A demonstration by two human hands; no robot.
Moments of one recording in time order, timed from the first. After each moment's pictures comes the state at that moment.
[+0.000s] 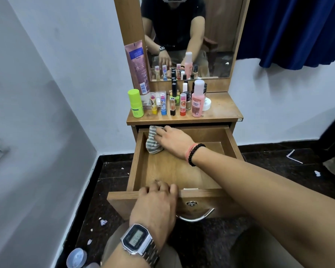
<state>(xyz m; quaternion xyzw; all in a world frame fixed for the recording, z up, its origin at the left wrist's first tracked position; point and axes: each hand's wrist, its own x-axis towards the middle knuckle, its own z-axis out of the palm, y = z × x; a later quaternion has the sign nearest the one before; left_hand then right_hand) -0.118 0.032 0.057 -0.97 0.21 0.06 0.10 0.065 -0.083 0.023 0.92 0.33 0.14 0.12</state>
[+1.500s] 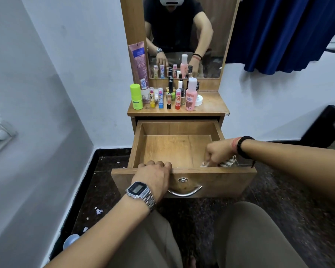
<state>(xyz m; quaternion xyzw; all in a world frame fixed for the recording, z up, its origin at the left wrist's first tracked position) -0.122 0.037 0.061 -0.97 0.22 0.04 0.04 -0.041 -0.192 0.069 0.93 0.13 -0.33 -0.03</state>
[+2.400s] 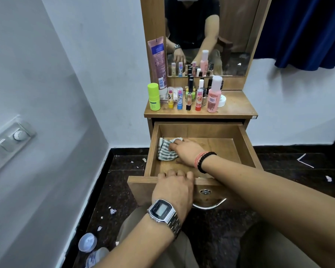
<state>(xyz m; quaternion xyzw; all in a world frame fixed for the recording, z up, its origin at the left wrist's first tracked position) -0.120 0.032 0.058 -0.97 0.21 0.06 0.08 0.028 -0.067 0.000 0.97 0.23 -0.05 0.03</state>
